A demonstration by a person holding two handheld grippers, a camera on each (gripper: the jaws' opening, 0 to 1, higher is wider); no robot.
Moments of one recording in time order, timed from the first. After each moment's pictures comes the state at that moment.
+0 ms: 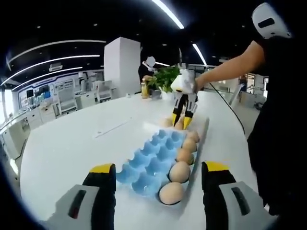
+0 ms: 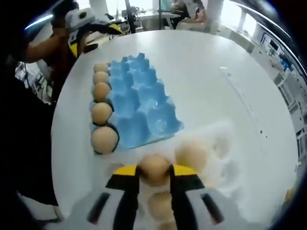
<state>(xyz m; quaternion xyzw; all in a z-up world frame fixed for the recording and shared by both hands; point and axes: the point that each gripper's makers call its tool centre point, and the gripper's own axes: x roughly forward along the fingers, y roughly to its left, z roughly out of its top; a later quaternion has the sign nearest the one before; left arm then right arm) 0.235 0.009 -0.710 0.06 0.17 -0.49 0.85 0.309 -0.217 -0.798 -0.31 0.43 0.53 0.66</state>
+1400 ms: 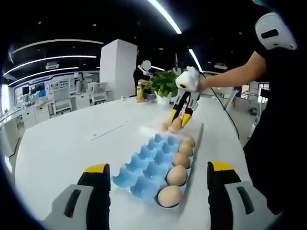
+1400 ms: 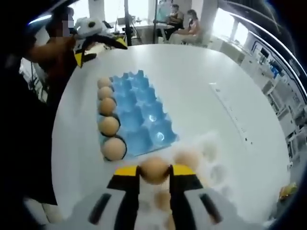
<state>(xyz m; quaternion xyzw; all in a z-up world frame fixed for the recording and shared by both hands) 0.239 0.015 -0.707 0.05 0.16 -0.50 0.85 0.301 -0.209 -0.757 -0.31 0.37 0.53 0.69</state>
